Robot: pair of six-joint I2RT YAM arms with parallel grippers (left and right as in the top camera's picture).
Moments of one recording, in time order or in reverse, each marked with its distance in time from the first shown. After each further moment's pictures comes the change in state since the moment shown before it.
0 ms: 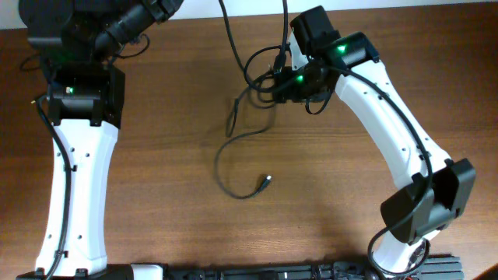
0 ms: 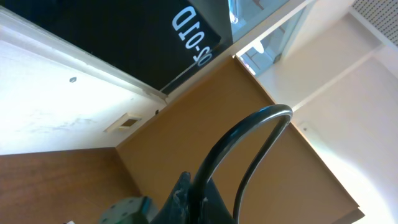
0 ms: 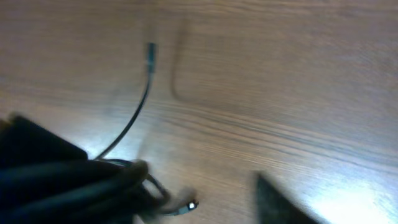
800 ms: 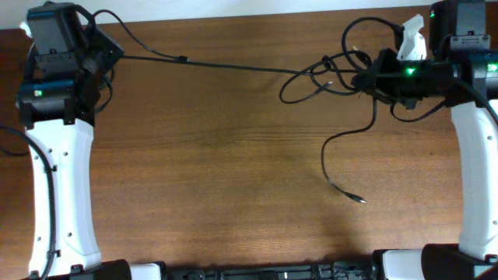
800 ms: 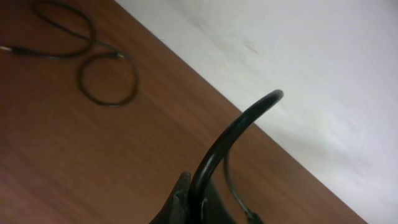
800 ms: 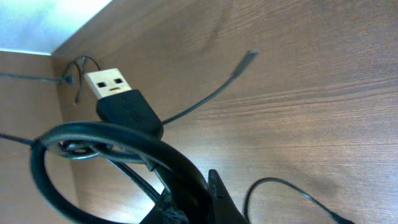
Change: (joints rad) left arm 0.164 0.003 -0.003 -0.955 -1.017 0.504; right arm -0.430 -0.341 0.008 -0.203 -0.307 0.093
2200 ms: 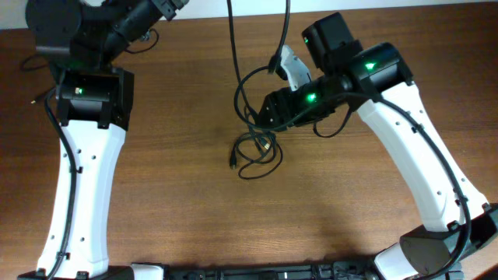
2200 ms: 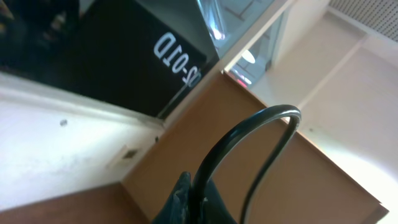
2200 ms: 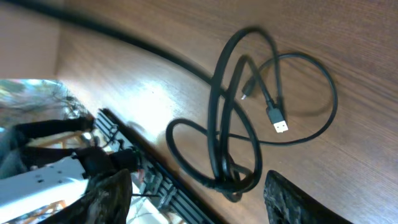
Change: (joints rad) left arm -0.216 -0.006 0.005 1.062 0.916 -0.414; right arm 0.486 0.148 0.000 0.024 -0.089 -0.282
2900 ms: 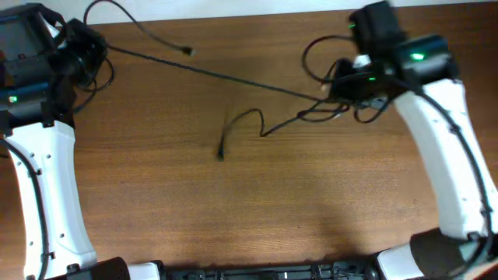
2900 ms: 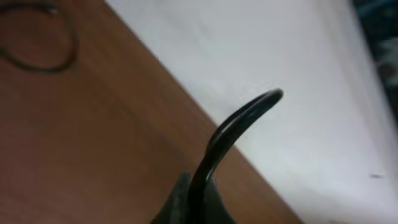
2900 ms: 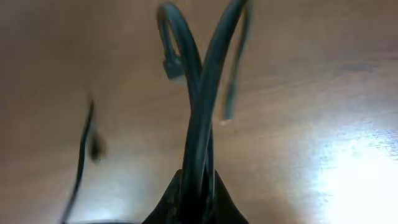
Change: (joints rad) left arm 0.332 0.003 -0.003 -1.021 -0.565 0.277; right arm -0.217 -0.060 0.044 -0.080 0.555 0.426
